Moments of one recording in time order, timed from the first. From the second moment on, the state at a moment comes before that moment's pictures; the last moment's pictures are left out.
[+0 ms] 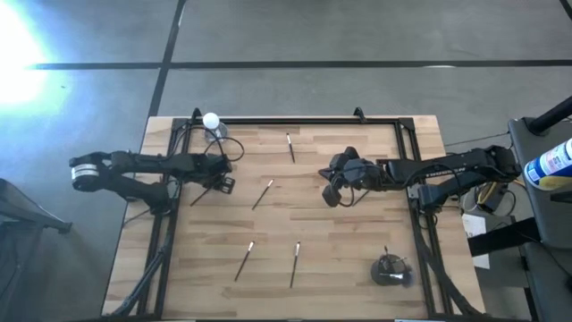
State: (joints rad) left arm 0.38 1.25 0.49 -0.59 -0.20 -0.82; right arm 0.02 1.27 0.83 -0.18 0.39 0.39
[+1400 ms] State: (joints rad) left arm 0.23 1.07 0.61 0.57 -0.21 -0.73; right arm -0.02 1.26 0.83 0.25 0.08 0.63
